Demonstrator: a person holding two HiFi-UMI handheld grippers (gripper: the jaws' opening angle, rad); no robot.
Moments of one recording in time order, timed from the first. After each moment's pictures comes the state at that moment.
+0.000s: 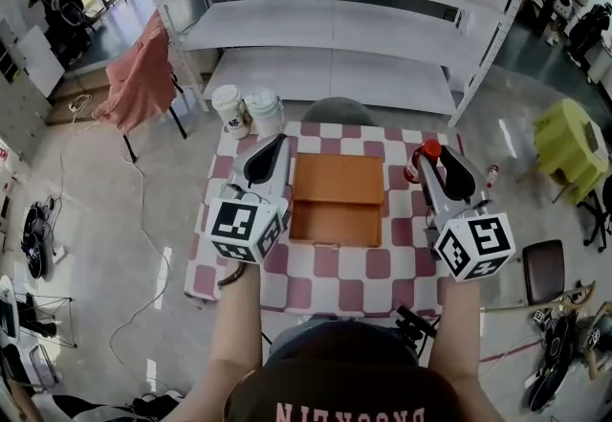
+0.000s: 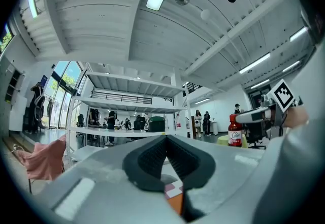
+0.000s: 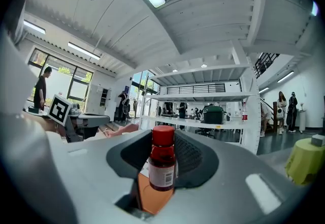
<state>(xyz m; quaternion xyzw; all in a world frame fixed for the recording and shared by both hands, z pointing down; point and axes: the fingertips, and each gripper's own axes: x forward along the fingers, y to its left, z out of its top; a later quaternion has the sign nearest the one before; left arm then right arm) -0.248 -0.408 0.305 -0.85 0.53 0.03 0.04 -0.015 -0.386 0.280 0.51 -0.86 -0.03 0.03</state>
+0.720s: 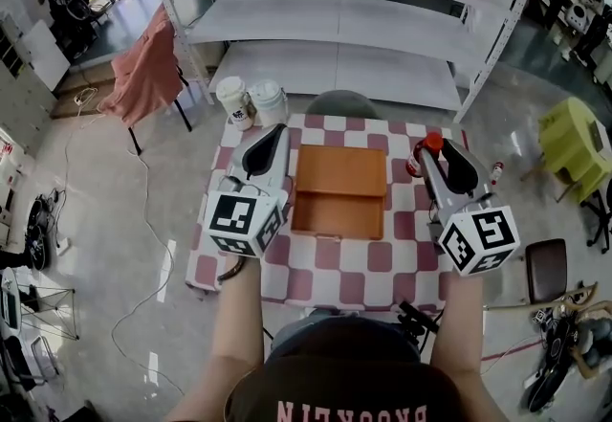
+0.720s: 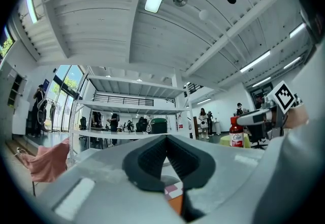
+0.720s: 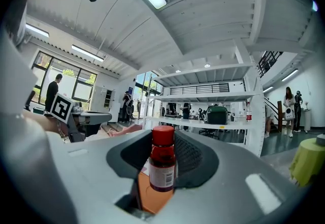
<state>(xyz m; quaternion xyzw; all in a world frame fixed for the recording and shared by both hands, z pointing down) -0.250 -0.398 0.295 -0.84 0.54 0.03 0.05 -0.016 -0.381 0.278 0.49 -0.87 -0.03 0.03</state>
